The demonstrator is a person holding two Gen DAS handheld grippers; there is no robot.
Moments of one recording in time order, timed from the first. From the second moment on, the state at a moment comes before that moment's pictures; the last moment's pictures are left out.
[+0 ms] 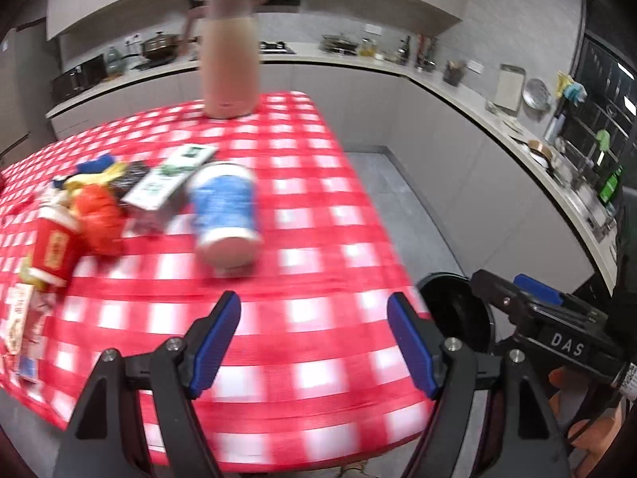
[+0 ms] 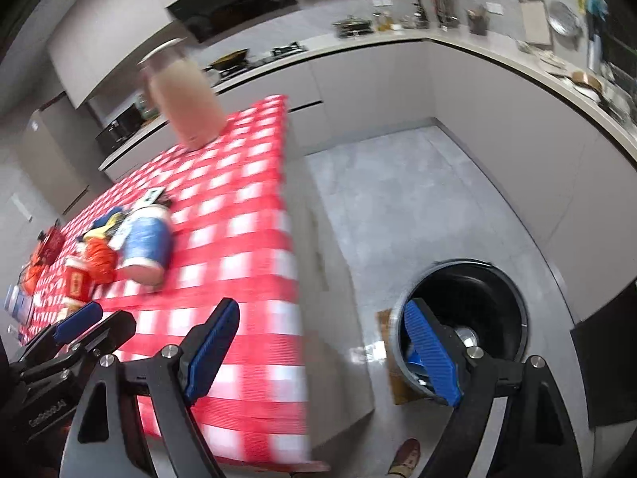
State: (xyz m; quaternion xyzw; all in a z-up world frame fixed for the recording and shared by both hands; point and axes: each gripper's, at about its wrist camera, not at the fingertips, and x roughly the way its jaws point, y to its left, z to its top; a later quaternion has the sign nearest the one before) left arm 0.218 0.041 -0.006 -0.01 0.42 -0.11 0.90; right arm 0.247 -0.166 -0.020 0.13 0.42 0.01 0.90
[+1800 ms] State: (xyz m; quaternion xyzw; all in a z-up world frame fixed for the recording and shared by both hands) left arm 0.324 0.273 -0.047 -0.01 0.43 0.00 0.90; right arm 0.384 0.045 -0.035 0.05 0.44 0.03 0.90
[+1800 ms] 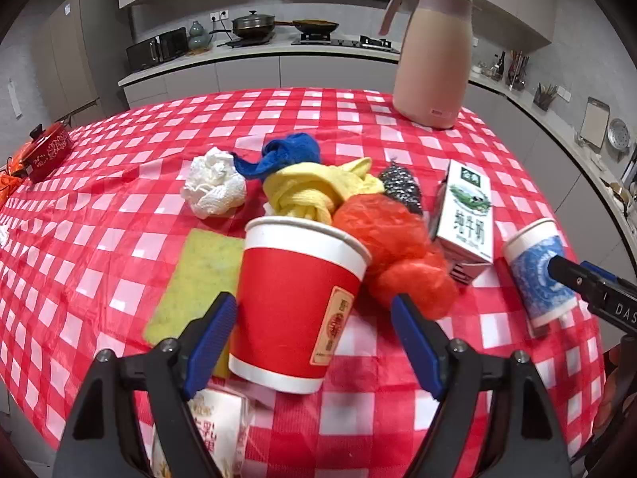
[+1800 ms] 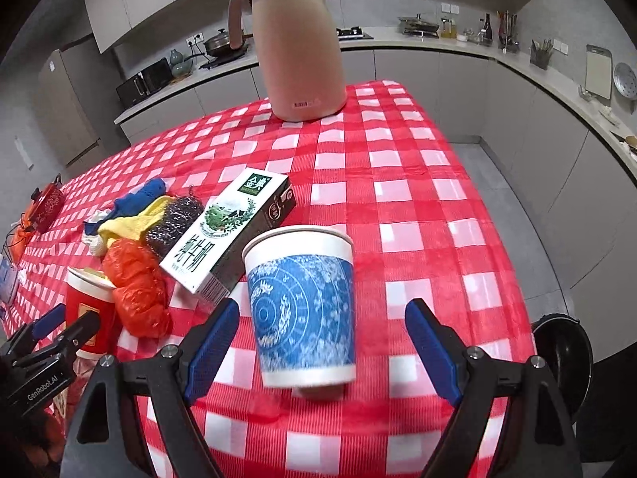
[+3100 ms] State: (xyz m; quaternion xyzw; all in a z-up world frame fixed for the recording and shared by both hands) left arm 0.291 0.252 -0.018 -0.05 0.39 -0.09 0.91; right arm 0.350 0.037 -0.029 0.09 0.42 0.03 0.90
